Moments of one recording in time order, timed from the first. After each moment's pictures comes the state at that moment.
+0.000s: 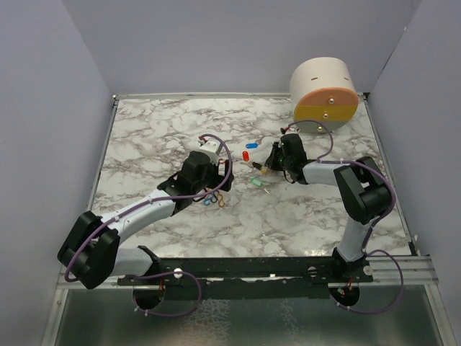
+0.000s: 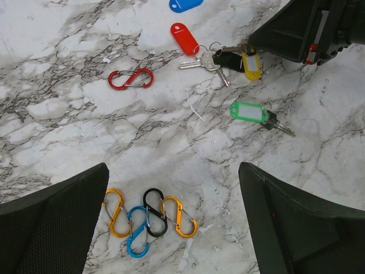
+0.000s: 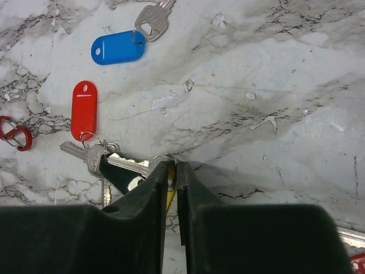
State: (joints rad) left arm -0.66 1.27 0.69 0.08 -0.10 -0.29; right arm 0.42 1.84 0.90 0.30 0.02 0.44
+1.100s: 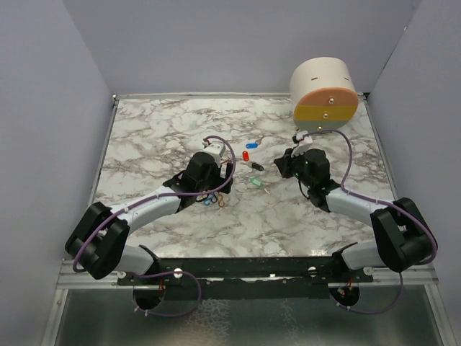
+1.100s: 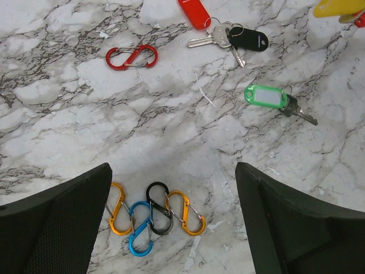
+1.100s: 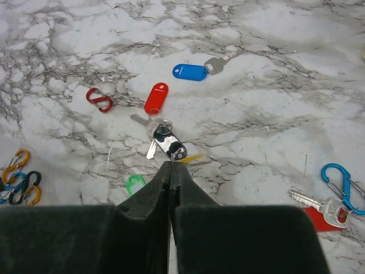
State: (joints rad) left arm -0.66 1.36 0.70 0.06 -0.10 -0.29; right arm 0.42 1.38 0.55 0.53 -0.07 0.20
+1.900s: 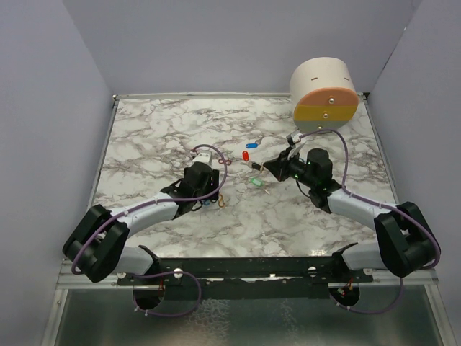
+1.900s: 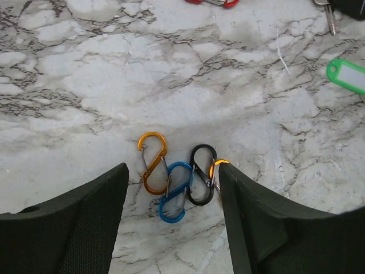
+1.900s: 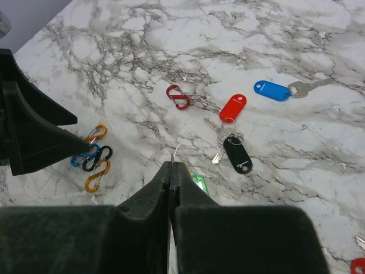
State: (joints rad) left arm -0.66 1.33 0.60 -0.01 -0.24 -0.43; right arm 0.43 1.35 0.55 0.58 -0.38 0.19
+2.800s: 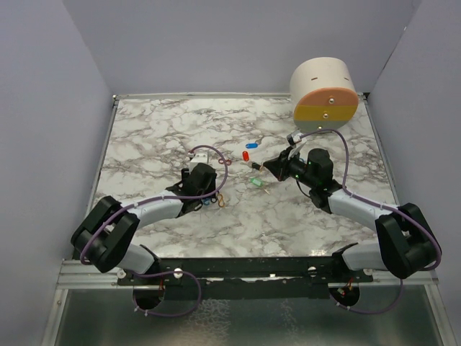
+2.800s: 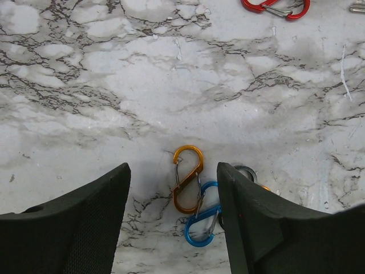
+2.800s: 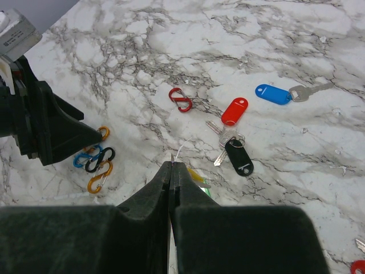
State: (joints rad) left arm -0.66 1.41 0.60 0.01 -0.41 -0.48; right arm 0.43 1.33 0.55 0.58 -0.38 0.19
